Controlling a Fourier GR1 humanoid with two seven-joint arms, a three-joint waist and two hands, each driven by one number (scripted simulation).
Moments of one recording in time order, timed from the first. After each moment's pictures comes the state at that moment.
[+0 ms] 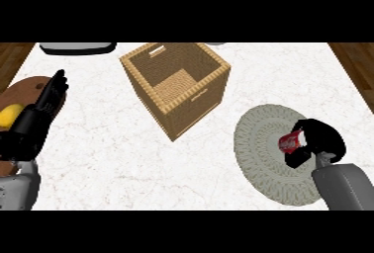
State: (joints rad) left arm -0.18 0.28 0.15 -1.56 -0.15 -0.11 0.00; right arm -0.26 -0.32 0.09 -1.28 0.90 0.29 0.61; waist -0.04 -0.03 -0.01
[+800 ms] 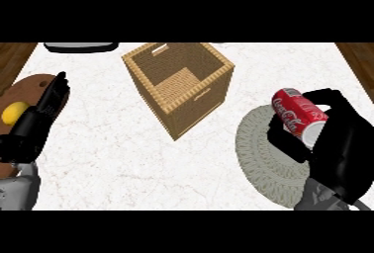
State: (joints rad) left arm -0.17 0.28 0.14 -1.56 -0.15 -0.13 -0.01; right arm -0.26 -0.09 0.24 -2.02 1.33 -0.03 1.04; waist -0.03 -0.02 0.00
